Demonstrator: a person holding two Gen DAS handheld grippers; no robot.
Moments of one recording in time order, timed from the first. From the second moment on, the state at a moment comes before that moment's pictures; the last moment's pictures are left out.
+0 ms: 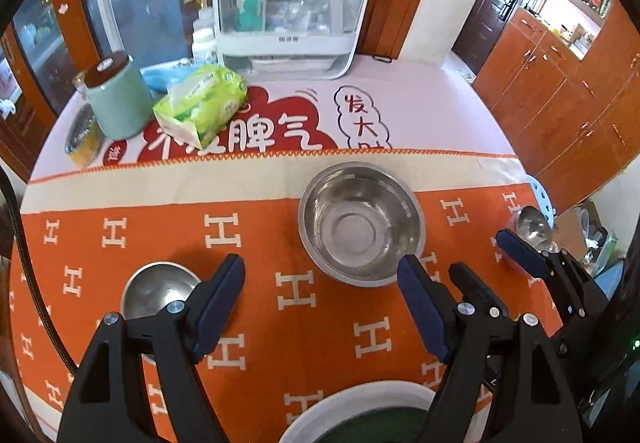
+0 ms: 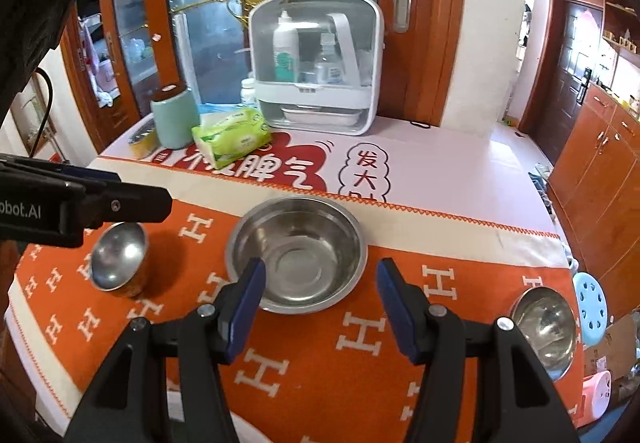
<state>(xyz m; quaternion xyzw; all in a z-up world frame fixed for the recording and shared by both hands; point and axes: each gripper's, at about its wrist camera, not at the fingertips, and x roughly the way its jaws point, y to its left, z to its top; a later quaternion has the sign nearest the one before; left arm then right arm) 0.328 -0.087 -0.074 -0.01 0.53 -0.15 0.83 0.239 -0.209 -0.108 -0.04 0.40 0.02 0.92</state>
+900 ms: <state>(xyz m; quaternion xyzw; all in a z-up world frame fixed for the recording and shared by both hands) 0.379 -0.123 -0.213 -0.02 0.58 -0.14 0.80 0.268 -0.225 -0.201 0.00 0.41 0.01 0.91</state>
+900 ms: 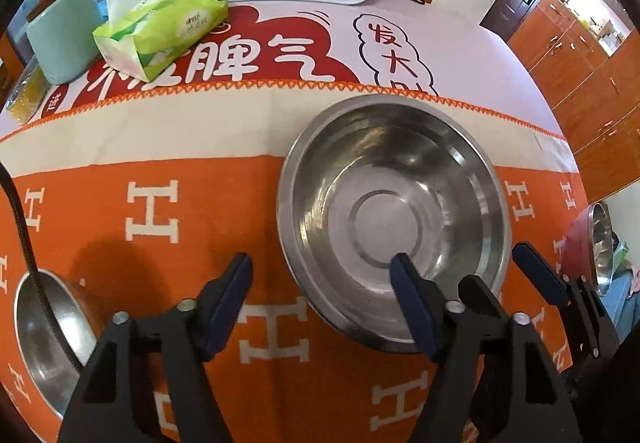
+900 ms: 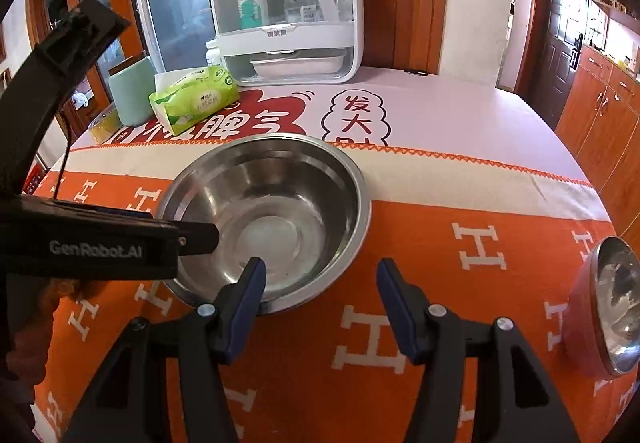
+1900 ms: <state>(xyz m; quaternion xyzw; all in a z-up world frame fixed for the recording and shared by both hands) 0.355 -0.120 -0.226 -0.04 0.60 -0.11 0.79 0.251 -0.220 -0.197 0.00 0.43 0.01 0.90</state>
